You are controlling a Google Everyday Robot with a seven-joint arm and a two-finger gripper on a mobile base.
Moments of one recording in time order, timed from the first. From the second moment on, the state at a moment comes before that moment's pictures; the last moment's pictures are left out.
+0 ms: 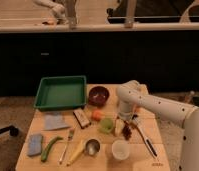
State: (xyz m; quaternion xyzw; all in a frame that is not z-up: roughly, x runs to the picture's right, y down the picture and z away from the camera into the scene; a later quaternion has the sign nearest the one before) arm 0.152 0.226 0.834 -0.44 0.16 0.33 0.82
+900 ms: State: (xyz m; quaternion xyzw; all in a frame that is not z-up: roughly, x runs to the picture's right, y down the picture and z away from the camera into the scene) arm 0.154 0.226 0.841 -0.46 0.15 0.33 0.81
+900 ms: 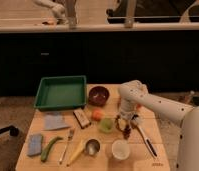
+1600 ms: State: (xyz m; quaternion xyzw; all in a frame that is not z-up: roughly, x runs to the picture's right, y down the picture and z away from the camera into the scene) arm 0.156 0.216 0.830 -0.45 0.14 0.34 0.82
